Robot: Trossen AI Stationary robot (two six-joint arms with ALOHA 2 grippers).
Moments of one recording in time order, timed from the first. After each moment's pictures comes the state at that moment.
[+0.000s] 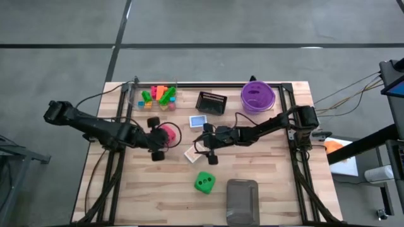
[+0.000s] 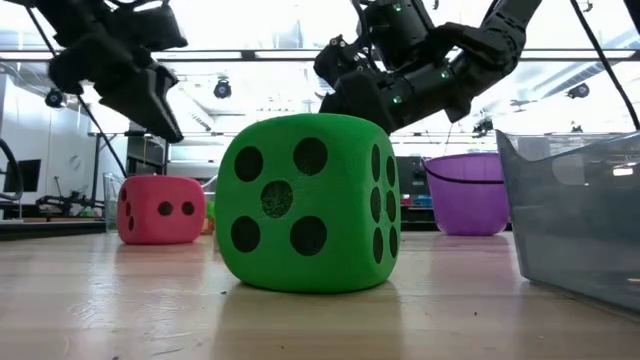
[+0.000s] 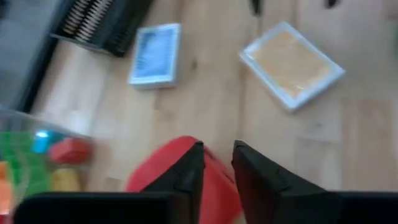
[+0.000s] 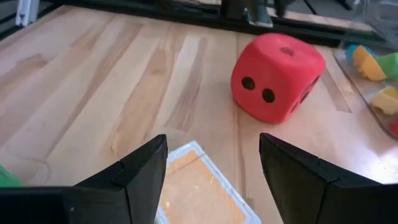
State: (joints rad) left arm -0.25 1.11 0.71 -0.61 -0.45 -0.19; right arm 0.05 1.90 0.94 0.55 -0.05 -0.09
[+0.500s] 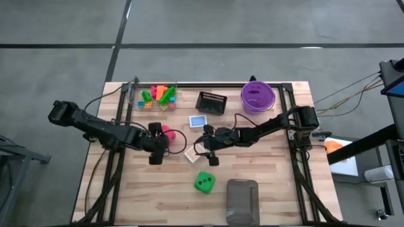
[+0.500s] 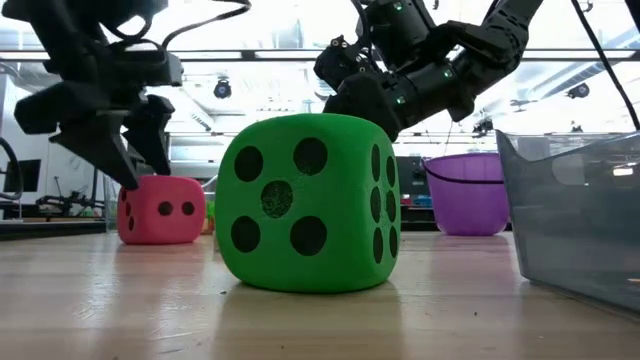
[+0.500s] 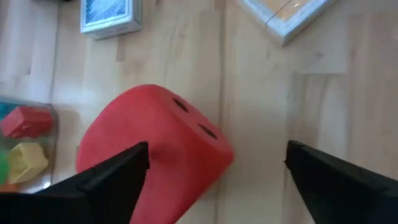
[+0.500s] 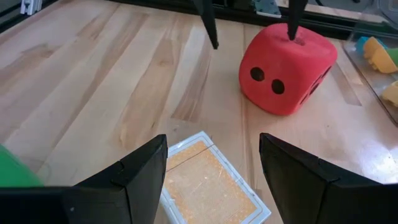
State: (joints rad) left arm -0.26 1.22 0.68 -0.68 -0.37 -0.18; right arm 0.06 1.90 0.94 0.52 -0.05 -0.09
